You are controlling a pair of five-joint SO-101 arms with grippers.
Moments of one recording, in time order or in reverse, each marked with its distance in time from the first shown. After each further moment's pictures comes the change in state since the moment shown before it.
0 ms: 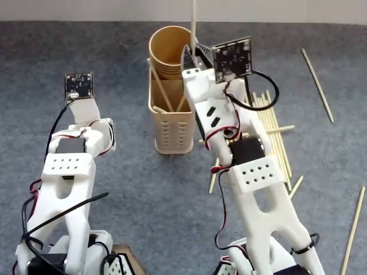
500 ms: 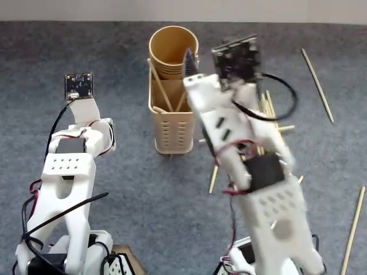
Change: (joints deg) left arm 0.0 0.0 0.0 0.0 0.0; right arm 0.4 -9.9 -15.3 25.7 3.8
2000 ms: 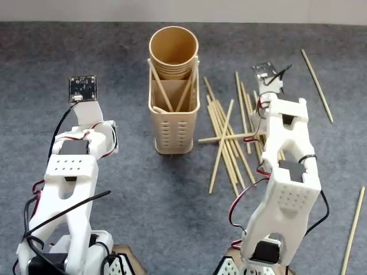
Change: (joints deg) left arm 1.1 0.0 2.1 -1.9 0.0; right arm 29.3 76.0 -21.4 13.6 20.9
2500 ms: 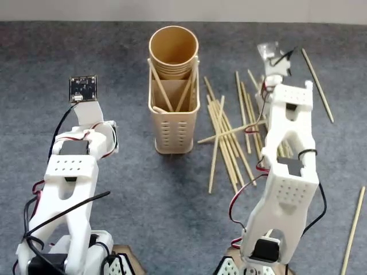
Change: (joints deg) left arm 0.1 0.0 0.0 0.0 0.0; right arm 0.0 1.2 -20.4 10.7 -2.8
